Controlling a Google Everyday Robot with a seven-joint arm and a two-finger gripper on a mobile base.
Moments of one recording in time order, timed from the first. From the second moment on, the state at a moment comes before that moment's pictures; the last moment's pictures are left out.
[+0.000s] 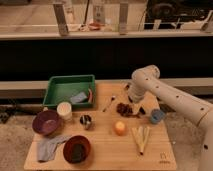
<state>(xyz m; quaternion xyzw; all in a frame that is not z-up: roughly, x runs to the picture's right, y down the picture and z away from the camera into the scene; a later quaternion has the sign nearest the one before) 0.179 0.073 0.856 -0.27 -0.08 -0.15 0.95</state>
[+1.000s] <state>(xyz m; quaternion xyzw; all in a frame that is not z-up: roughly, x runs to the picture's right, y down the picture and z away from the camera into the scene) 0.196 0.050 0.886 -0.22 -0.09 -0.46 0.85</state>
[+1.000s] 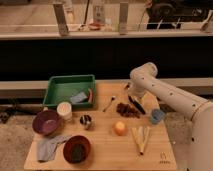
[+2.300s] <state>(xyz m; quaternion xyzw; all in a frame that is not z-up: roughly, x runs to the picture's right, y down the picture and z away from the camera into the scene) 0.218 0.046 0.948 -0.21 -0.11 -0.60 0.76</state>
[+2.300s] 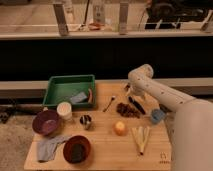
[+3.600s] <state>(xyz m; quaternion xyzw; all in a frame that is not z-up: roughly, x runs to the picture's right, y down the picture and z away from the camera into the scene) 0.234 0.065 0.976 -0.21 -0.12 -0.59 0.77</state>
